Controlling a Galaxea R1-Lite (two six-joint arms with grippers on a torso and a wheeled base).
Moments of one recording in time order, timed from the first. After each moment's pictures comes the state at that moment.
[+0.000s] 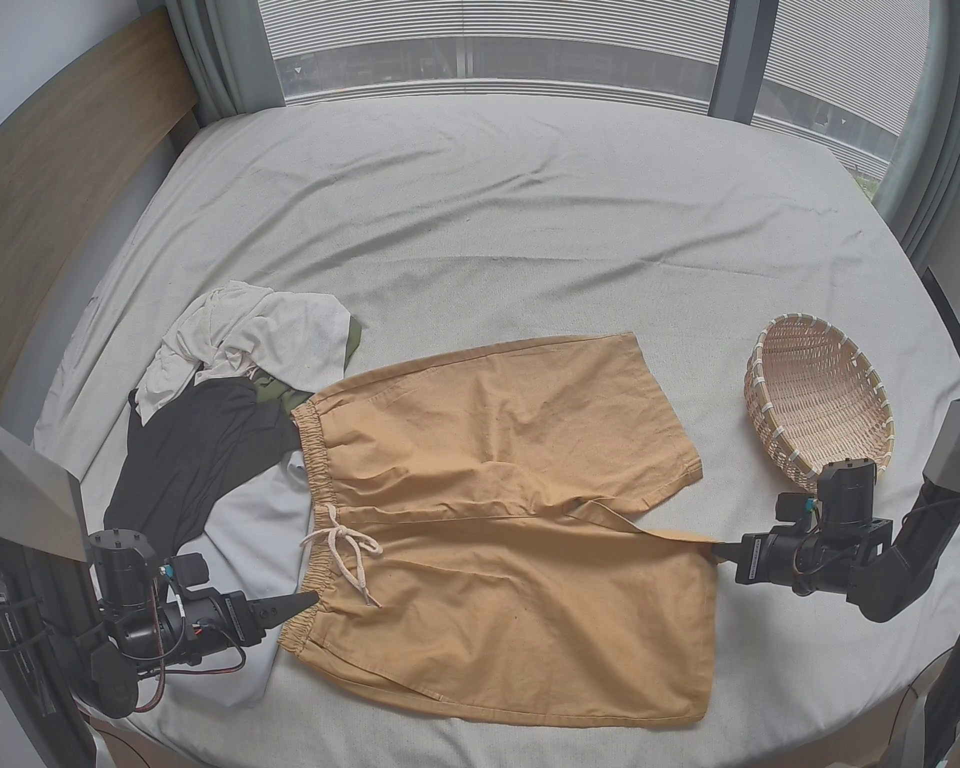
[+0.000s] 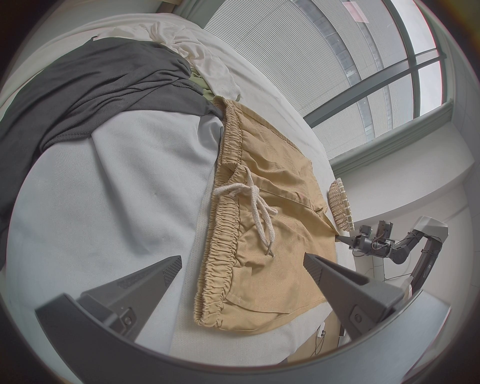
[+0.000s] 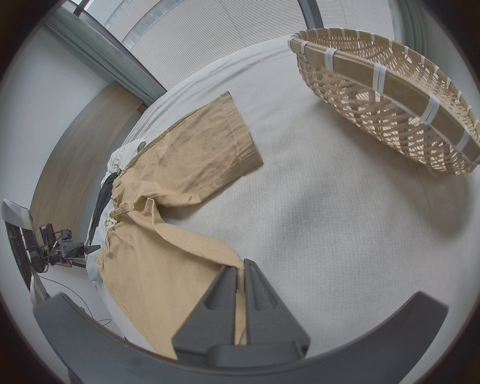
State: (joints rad) left arm -0.03 2.13 -0.02 -1.55 -0.57 -0.40; right arm 0.12 1.99 -0.39 -0.99 0.31 0.23
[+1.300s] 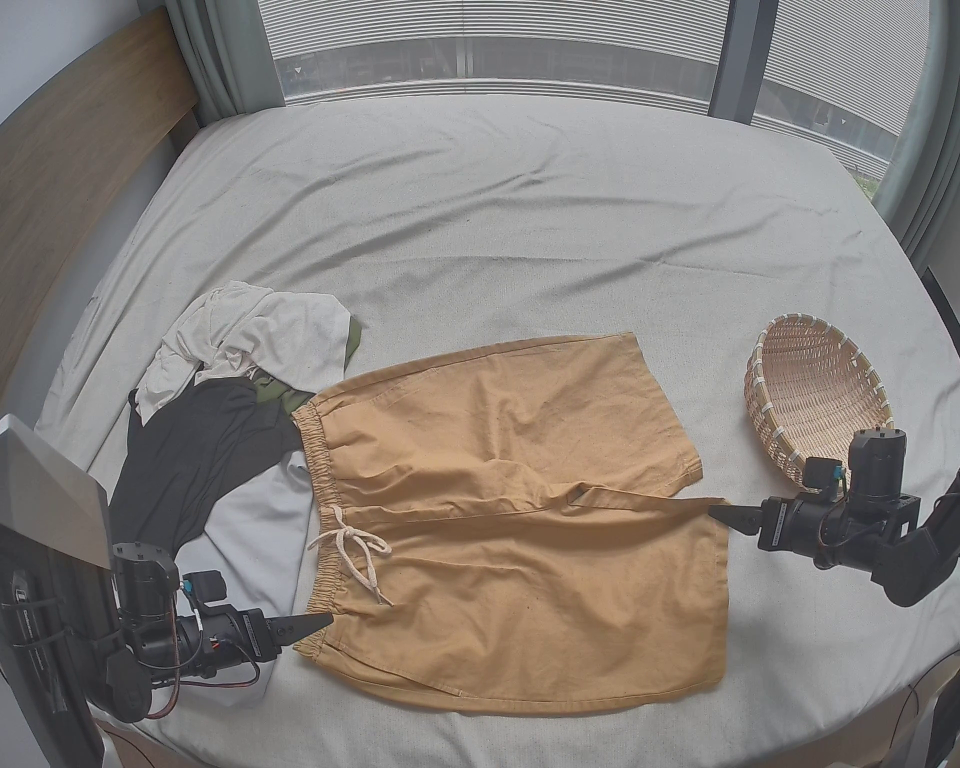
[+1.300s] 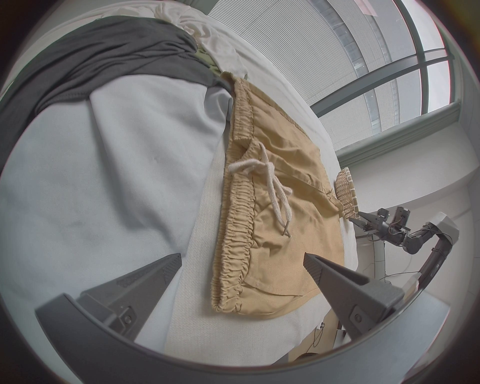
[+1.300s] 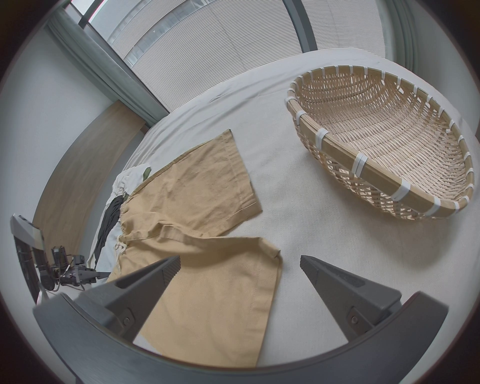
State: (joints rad) left arm -0.08 2.22 -0.02 -1.55 -0.54 -0.39; right arm 0.10 1.84 -0.38 -0.93 0.31 0.26
